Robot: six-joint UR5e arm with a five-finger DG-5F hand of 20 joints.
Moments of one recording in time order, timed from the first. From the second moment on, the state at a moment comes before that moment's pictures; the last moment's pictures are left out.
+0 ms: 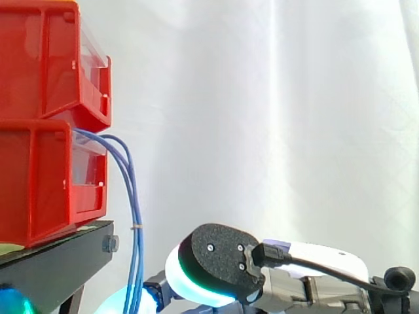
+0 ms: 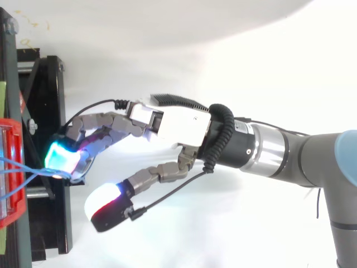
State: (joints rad) arm 0.20 -2.51 -1.25 -2.25 -1.14 -0.32
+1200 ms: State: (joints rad) arm 0.18 -2.42 -1.22 -2.58 -1.17 -0.24
